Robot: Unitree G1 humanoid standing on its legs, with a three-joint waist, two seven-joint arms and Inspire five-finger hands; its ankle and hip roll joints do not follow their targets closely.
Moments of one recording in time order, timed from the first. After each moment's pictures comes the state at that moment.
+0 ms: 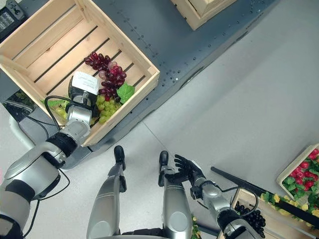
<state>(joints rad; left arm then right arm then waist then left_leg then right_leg) -1.01 0.54 -0.85 0.91 0.97 0.52 0.05 -0.23 -0.41 0.49 0.82 0.52 -0.16 0.12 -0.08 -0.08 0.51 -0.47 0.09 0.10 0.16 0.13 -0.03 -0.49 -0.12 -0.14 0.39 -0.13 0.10</state>
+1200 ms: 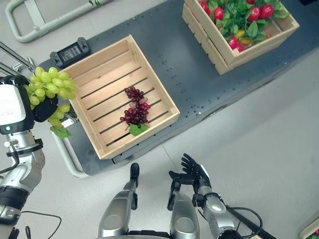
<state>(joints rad) -0.24 0.80 -0.09 0.26 0.85 0.16 1.07 0.02 -0.35 0.28 0.53 0.56 -0.25 0.05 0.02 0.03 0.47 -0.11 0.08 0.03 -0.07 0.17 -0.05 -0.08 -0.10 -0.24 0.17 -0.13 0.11</state>
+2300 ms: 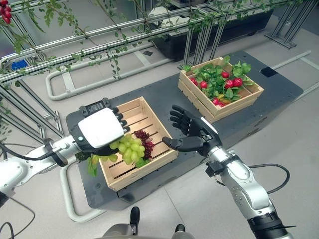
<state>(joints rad) -0.38 1.11 -0.47 -0.22 1.23 -0.37 0.34 -0.07 -0.70 0.16 -0.17 0.72 0.10 0.21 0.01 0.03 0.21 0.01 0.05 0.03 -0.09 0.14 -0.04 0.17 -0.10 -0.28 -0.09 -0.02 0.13</state>
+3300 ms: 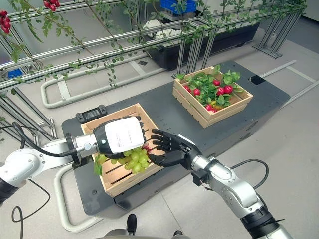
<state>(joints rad) -0.48 1.07 -0.52 -0.32 1.30 -0.43 0.14 -0.11 -0.70 0.32 -0.19 0.77 0.31 0.21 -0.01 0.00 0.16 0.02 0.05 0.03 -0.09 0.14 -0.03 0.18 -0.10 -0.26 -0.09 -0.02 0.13</state>
